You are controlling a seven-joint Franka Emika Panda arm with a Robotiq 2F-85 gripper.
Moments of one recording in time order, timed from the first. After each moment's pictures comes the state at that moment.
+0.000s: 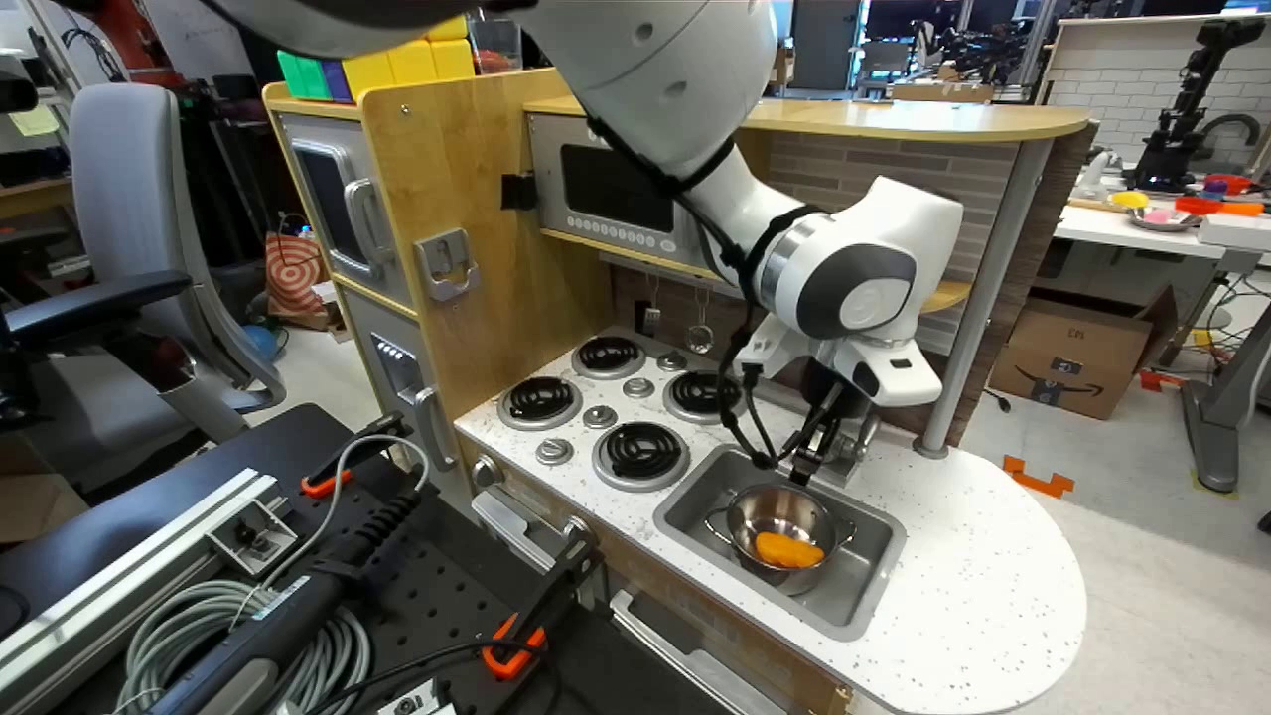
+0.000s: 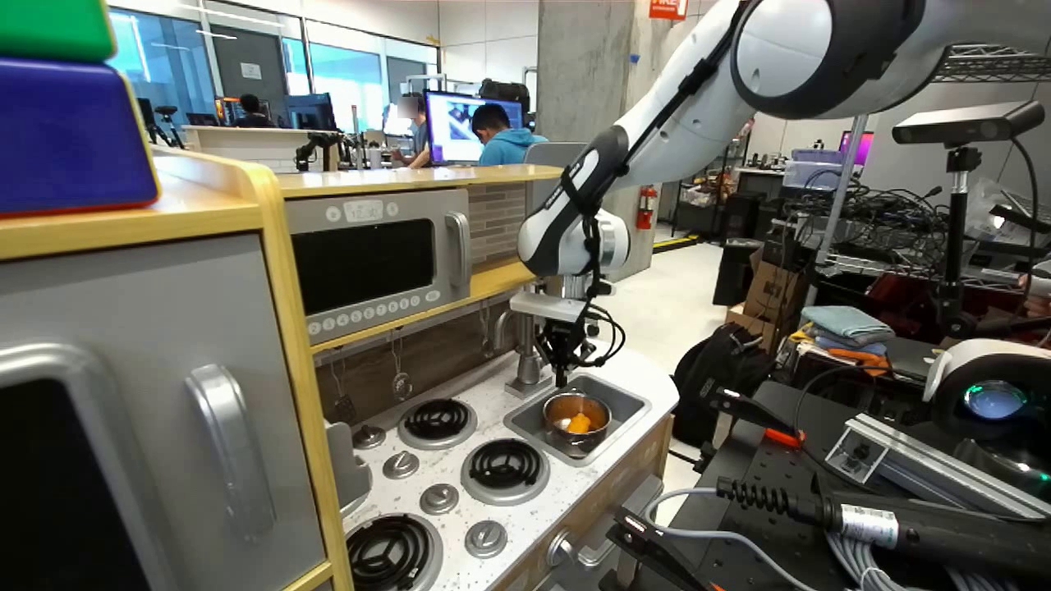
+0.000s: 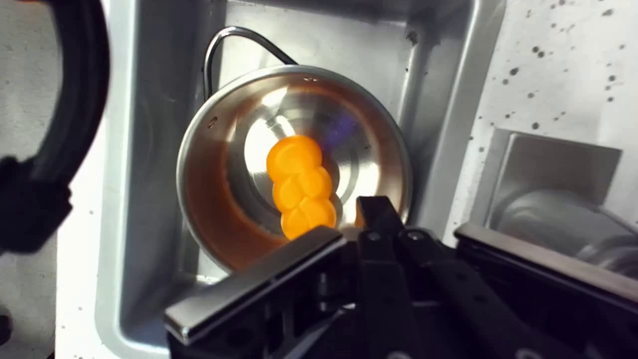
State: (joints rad) arm -0.20 1.23 -0.11 -1.22 0.24 2.31 0.99
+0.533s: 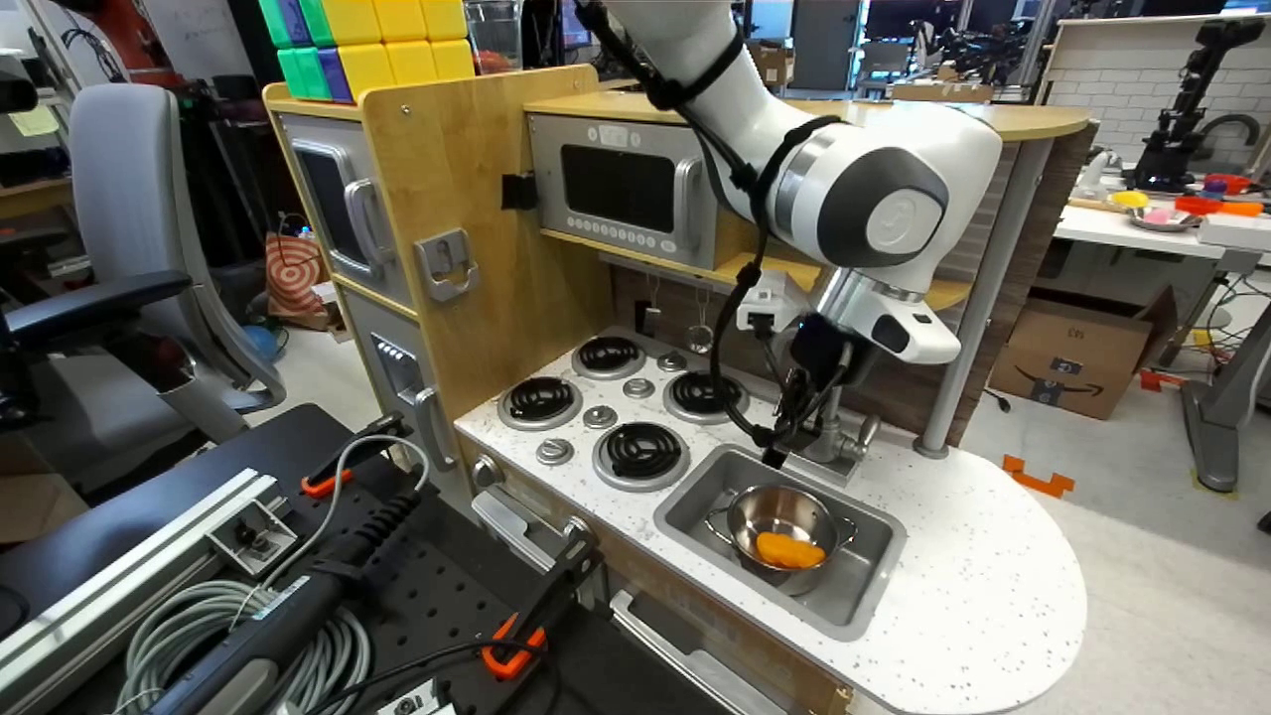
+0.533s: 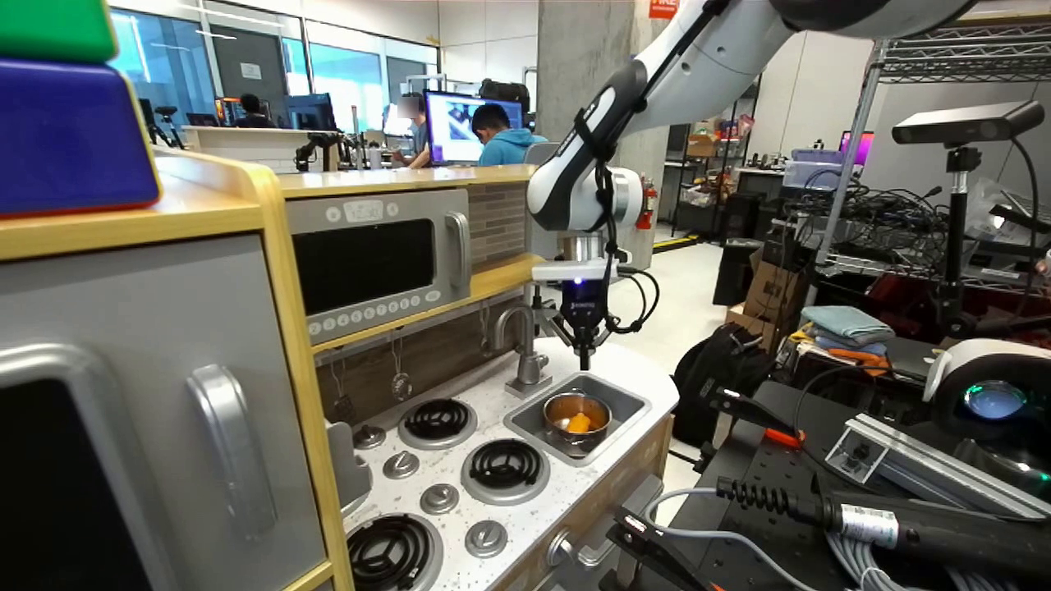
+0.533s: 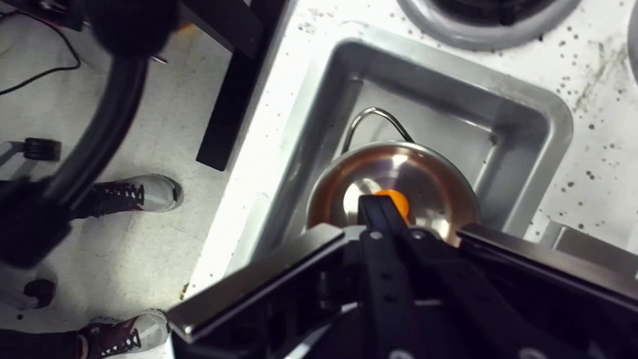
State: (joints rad) arm -0.21 1.00 -0.11 -1.40 0.23 2.06 0.74
